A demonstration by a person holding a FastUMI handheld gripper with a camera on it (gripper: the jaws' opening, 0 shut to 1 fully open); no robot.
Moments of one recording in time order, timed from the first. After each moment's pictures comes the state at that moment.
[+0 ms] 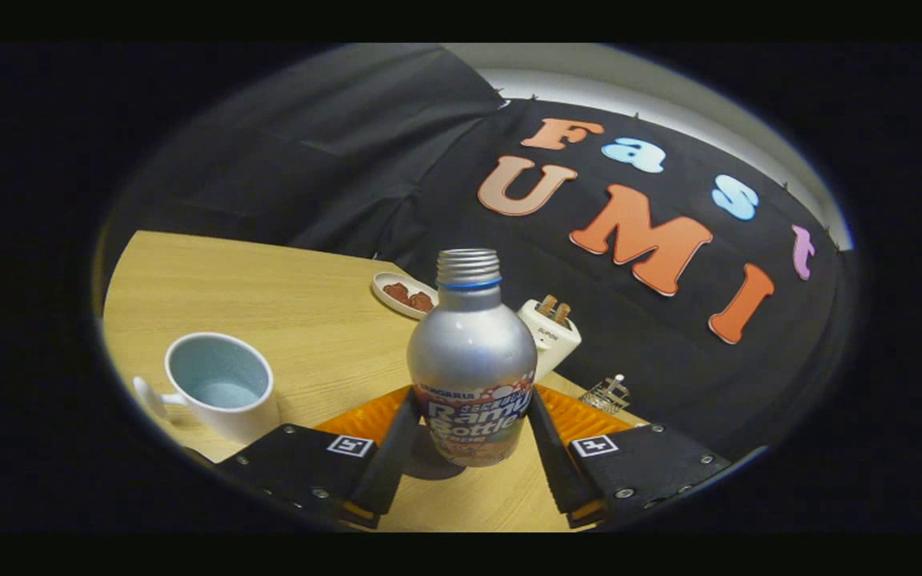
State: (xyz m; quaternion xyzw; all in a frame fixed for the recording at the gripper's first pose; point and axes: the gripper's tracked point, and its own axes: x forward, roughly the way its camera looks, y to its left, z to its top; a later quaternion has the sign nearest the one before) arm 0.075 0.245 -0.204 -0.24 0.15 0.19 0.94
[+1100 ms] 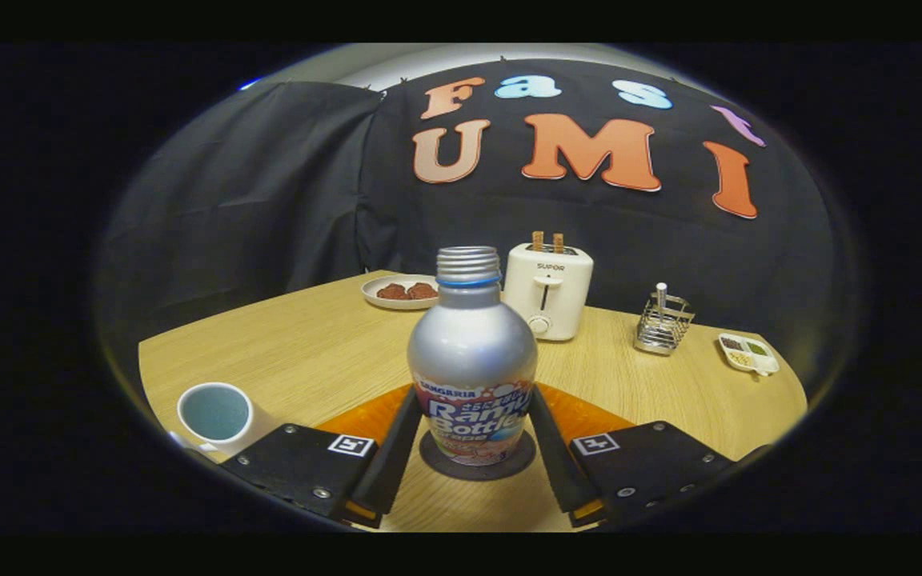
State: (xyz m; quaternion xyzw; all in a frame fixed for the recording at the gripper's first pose) arm 0.086 0.239 -0.252 -0.04 0.25 0.18 0.95
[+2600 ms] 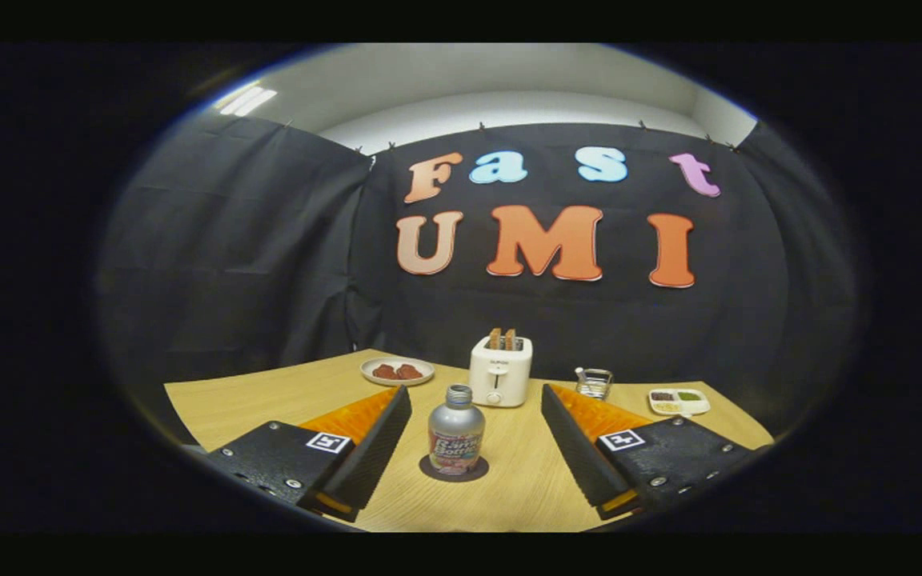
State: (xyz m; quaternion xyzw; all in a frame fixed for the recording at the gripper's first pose) arm 0.024 0.179 -0.074 -0.03 0.07 0.12 0.99
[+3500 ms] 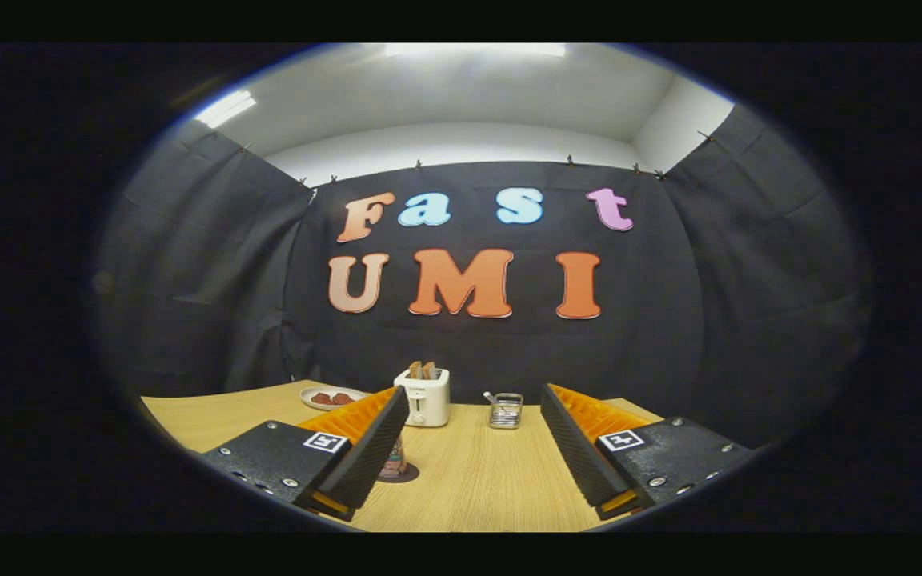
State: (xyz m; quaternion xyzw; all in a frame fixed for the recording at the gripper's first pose) arm -0.025 0.086 -0.033 0.00 -0.01 0.00 1.00
